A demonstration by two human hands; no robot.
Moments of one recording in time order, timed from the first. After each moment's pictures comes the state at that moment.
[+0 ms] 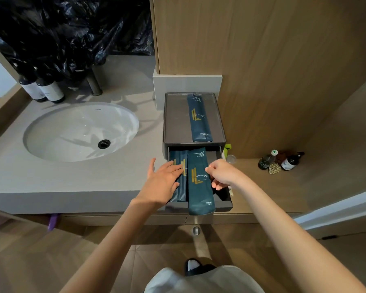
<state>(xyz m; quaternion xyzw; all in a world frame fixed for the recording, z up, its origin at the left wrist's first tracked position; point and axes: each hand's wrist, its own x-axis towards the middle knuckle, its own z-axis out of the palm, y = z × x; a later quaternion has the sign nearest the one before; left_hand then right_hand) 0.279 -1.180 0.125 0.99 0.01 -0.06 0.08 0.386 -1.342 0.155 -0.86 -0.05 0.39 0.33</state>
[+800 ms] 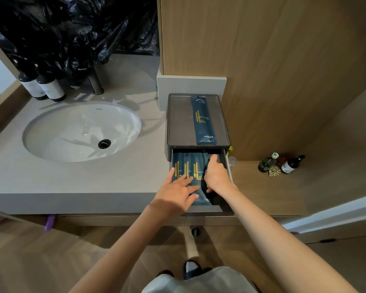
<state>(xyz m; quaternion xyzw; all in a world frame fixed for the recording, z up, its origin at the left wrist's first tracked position) 0.283 -1.202 0.114 0.98 -0.05 -0.17 0.07 0.387 -1.310 0.107 -0.95 -0.08 0.21 0.21</state>
